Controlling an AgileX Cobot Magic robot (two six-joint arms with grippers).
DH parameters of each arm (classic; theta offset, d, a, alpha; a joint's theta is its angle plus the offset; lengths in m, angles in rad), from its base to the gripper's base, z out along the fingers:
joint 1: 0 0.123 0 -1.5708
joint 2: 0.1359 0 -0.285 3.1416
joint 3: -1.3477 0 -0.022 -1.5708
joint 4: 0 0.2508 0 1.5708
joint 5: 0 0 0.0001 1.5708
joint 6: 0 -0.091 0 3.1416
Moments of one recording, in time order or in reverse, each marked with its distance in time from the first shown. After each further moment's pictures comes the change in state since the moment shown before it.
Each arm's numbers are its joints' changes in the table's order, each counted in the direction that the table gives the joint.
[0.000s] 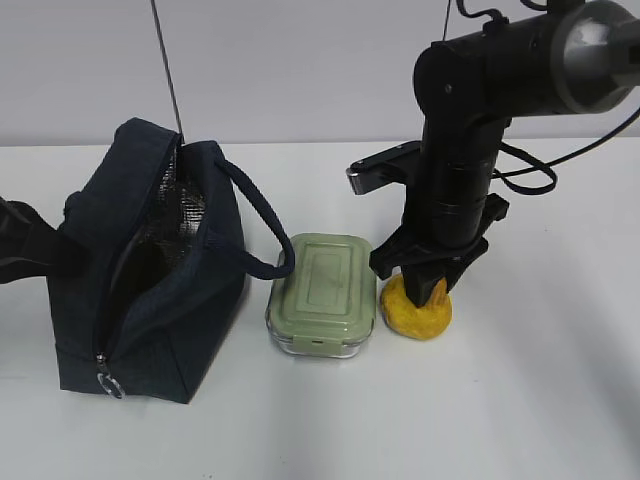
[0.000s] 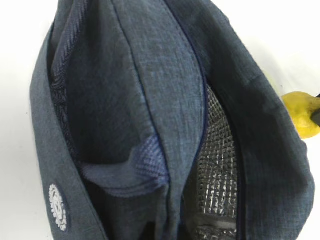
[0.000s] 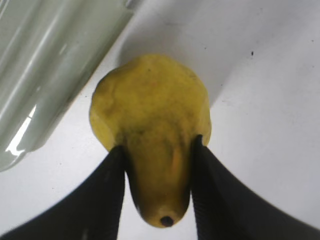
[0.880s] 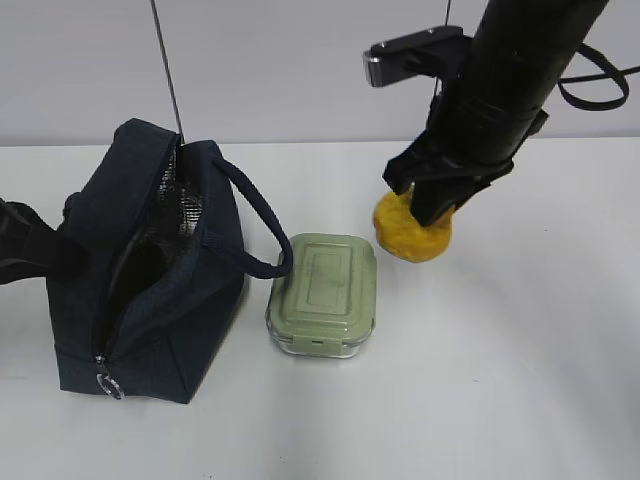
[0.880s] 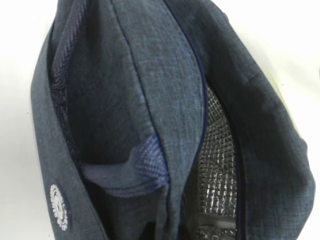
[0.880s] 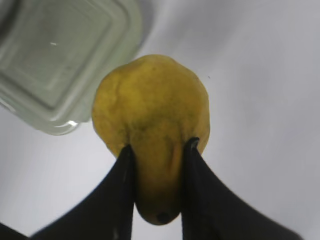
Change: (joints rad) left arm 0.000 0.000 0.000 0.007 0.000 0.000; right arm 0.003 -0.253 -0.004 0.026 -0.013 0.042
